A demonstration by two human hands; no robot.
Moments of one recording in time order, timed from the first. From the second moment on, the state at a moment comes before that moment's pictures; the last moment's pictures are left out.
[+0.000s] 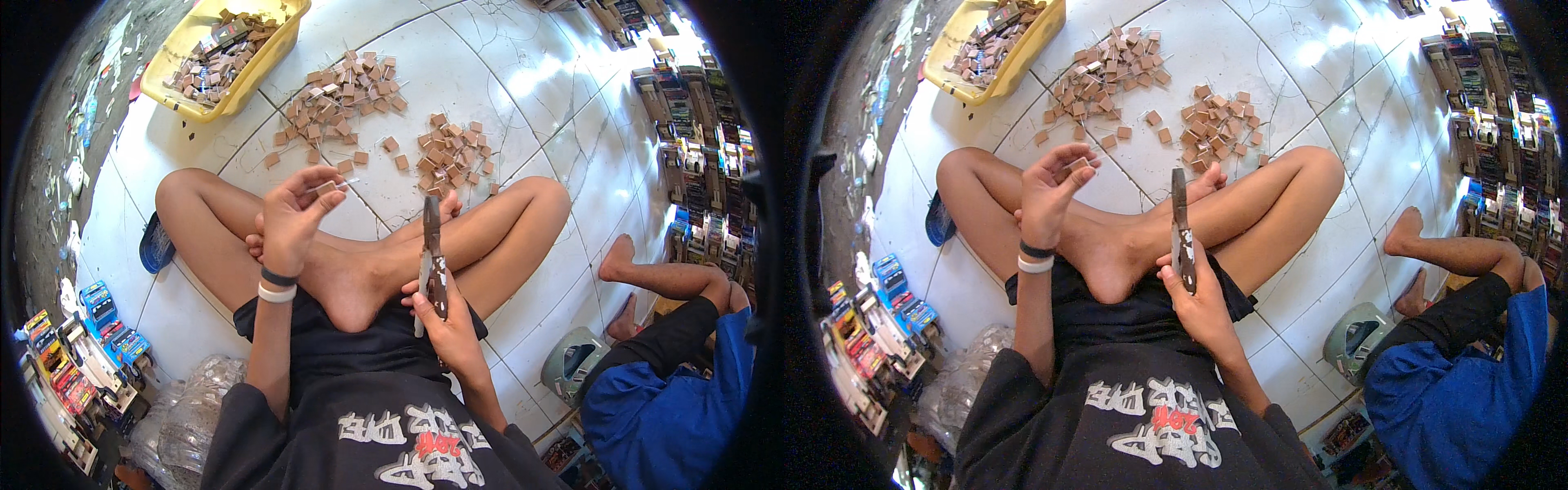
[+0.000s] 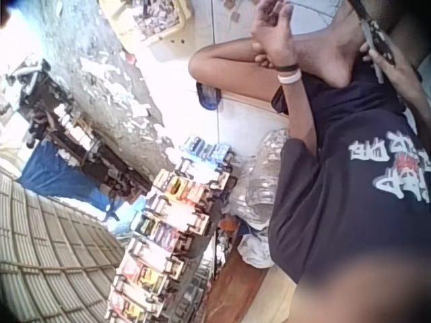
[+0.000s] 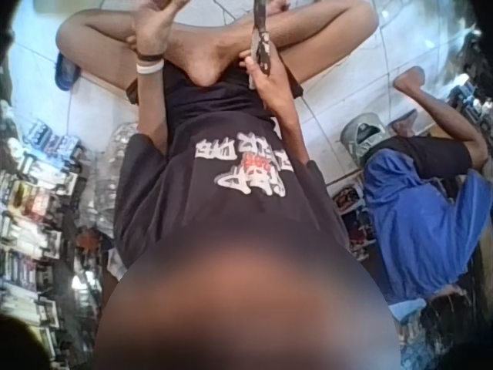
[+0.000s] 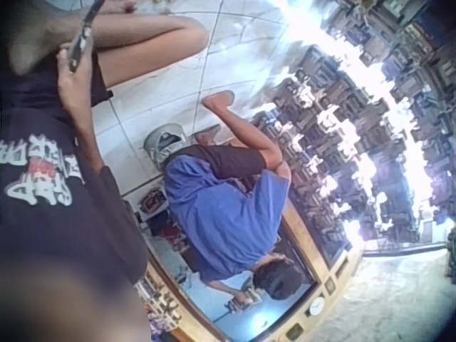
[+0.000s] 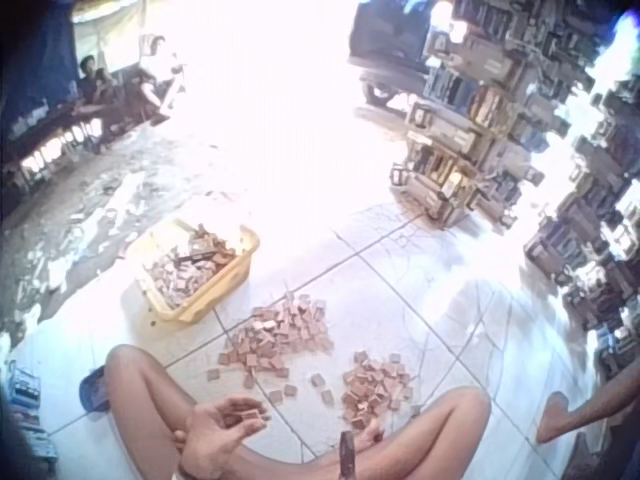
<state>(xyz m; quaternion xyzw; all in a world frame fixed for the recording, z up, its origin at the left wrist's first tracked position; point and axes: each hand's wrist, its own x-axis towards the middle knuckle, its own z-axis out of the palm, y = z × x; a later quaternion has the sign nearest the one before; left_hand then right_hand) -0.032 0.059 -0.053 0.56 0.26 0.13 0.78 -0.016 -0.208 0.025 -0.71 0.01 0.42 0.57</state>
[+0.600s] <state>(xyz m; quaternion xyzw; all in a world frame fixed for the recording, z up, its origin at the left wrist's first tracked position) -0.026 0.007 -0.007 0.63 0.21 0.14 0.73 -0.021 -0.202 0.054 -0.72 -0.06 0.47 0.51</state>
